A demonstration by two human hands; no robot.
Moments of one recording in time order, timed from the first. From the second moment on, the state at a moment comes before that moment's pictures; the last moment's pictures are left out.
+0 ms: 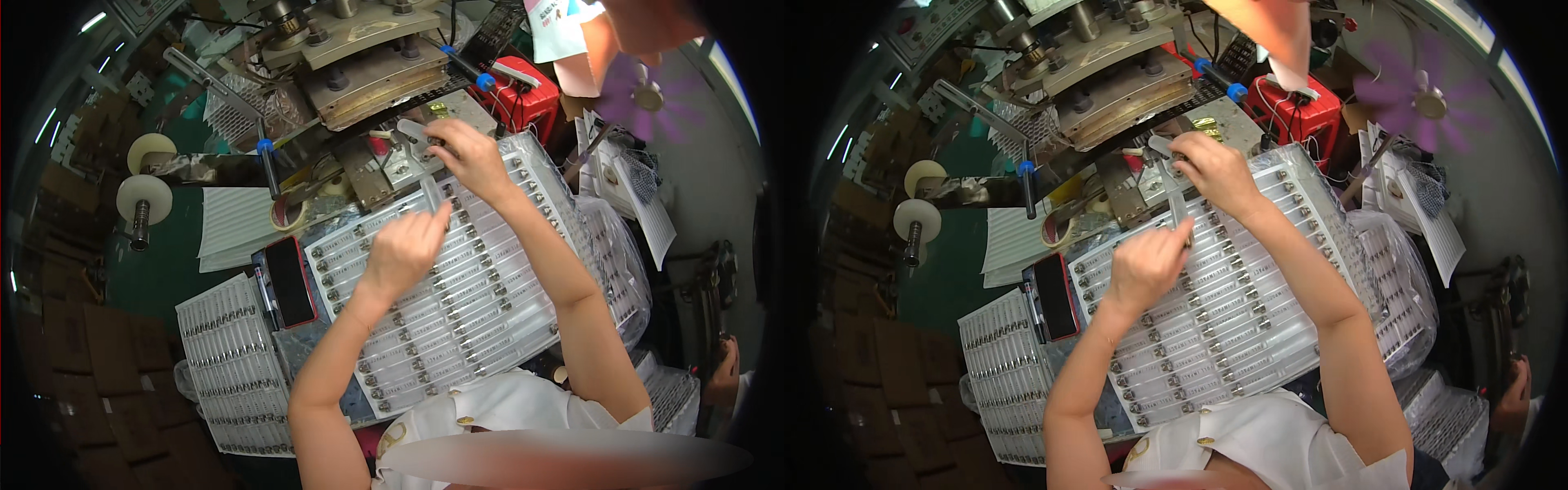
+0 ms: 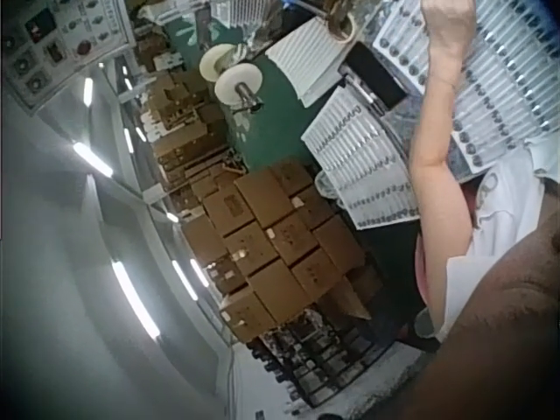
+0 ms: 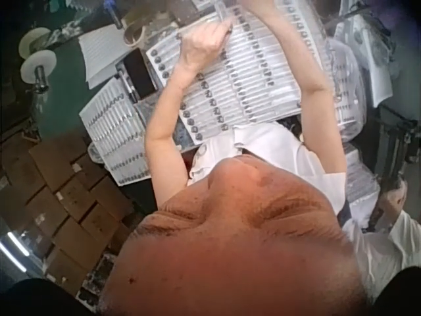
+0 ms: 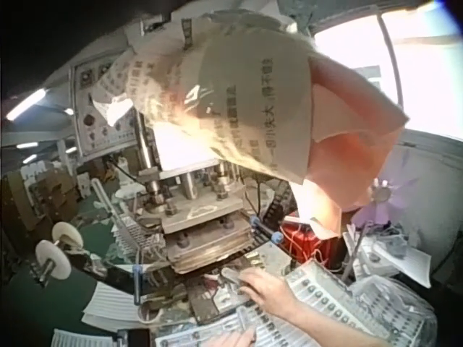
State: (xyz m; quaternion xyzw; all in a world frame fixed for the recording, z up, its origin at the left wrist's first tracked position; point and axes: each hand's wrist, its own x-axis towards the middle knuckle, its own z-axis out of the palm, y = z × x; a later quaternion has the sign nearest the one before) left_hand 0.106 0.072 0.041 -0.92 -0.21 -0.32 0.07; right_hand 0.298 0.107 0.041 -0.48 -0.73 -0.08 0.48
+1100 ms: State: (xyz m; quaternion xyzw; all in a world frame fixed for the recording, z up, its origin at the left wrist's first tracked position) left_hand 0.024 -0.022 0.001 -0.80 -0.41 -0.40 -0.20; right_hand 0.284 0.149 0.023 -0.58 -0.71 0.11 0.38
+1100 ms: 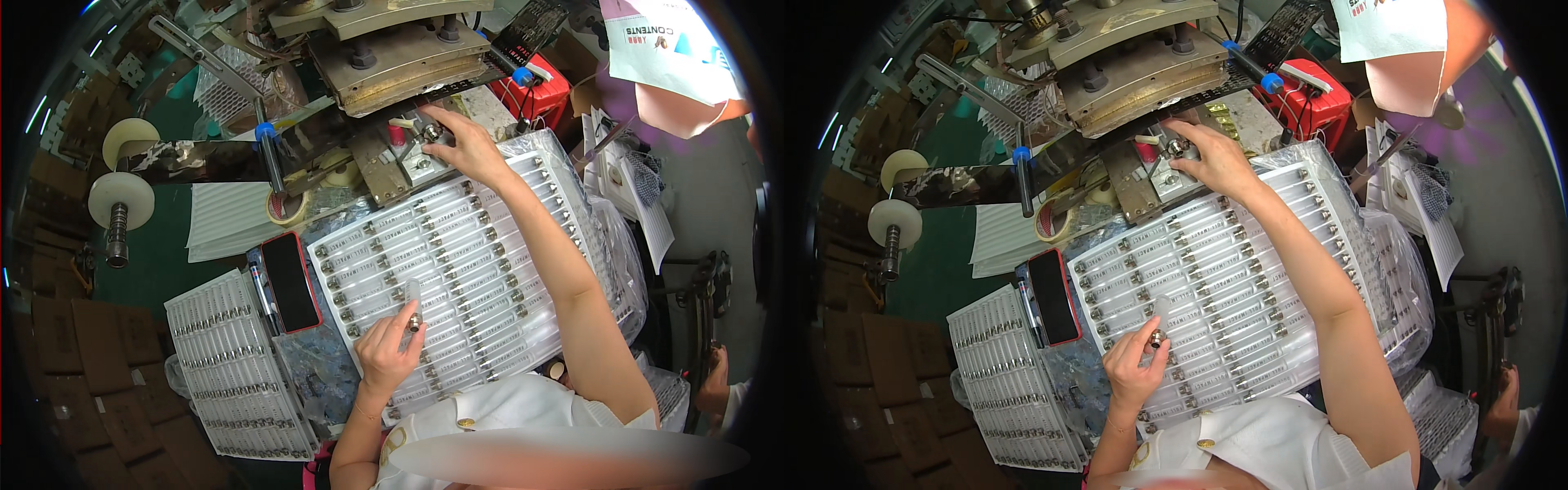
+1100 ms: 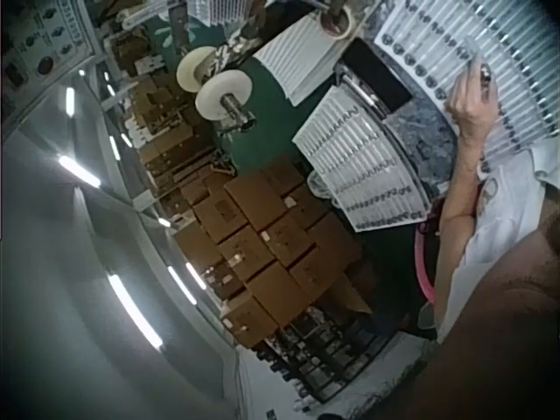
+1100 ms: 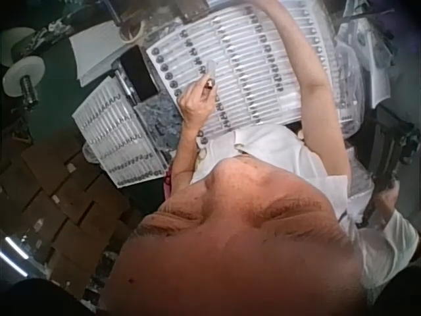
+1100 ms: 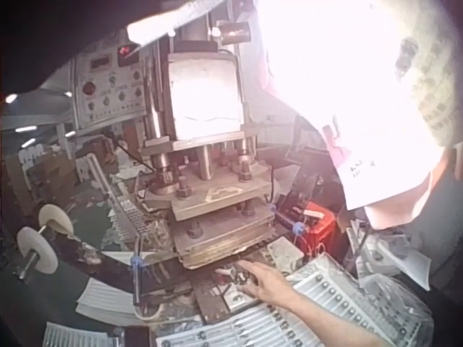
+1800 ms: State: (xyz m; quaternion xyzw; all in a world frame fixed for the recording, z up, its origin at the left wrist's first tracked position) left_hand 0.030 -0.025 0.007 -0.78 -0.41 -0.41 -0.23; right_hand 0.289 0.152 0.024 -0.58 -0.71 0.13 0.38
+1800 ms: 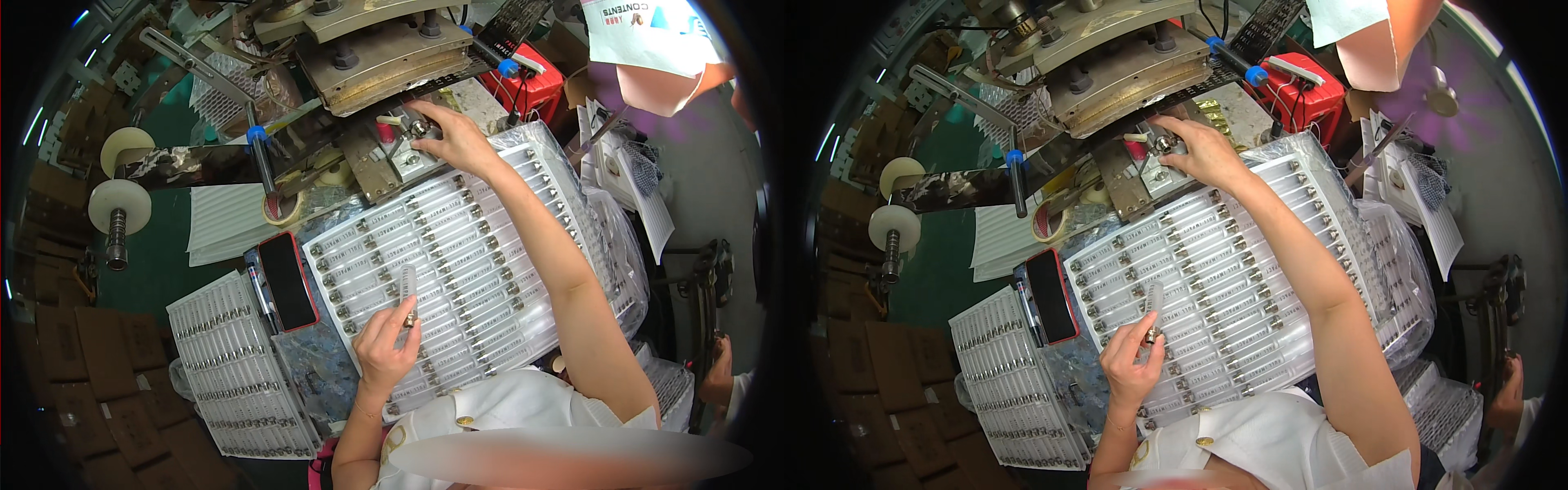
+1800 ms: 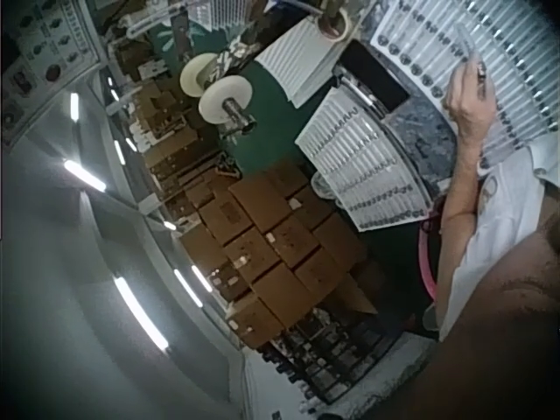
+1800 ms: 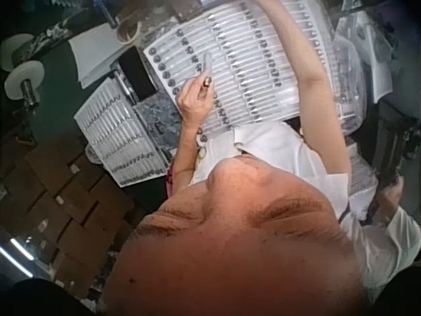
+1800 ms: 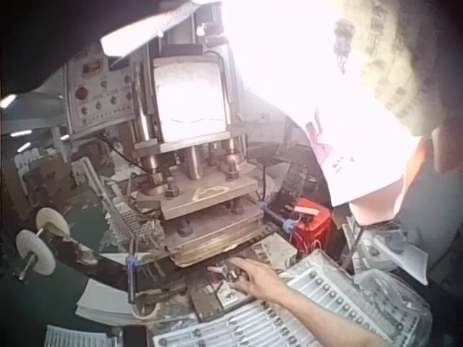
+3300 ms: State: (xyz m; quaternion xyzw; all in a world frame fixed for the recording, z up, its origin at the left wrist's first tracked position) left_hand 0.165 -0.044 -0.018 -0.97 -0.06 -0.12 -0.21; right_hand 0.322 -0.194 0.002 -0.75 -0.66 0.08 0.07
